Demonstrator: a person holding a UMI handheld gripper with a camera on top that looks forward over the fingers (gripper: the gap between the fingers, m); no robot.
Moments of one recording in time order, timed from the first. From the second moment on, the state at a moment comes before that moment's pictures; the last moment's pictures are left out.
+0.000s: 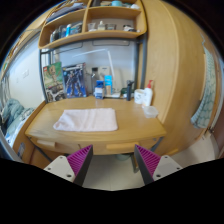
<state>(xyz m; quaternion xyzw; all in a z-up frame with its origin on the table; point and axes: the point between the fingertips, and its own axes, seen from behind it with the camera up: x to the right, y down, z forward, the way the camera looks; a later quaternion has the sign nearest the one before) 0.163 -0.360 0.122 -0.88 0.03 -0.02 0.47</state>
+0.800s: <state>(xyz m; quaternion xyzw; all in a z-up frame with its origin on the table) -0.128 -0.071 -0.008 -0.92 -0.05 -0.02 0.38</state>
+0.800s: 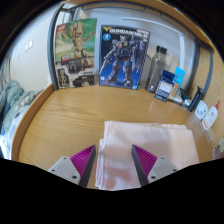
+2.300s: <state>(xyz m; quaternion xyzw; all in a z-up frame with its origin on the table) 0.143 -0.098 0.147 -0.90 0.05 0.04 0.42</state>
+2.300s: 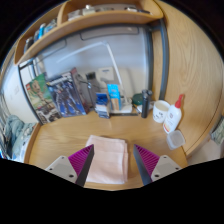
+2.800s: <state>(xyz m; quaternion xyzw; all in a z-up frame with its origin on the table) 0.003 -0.250 0.234 -0.87 -0.01 0.06 0.49</state>
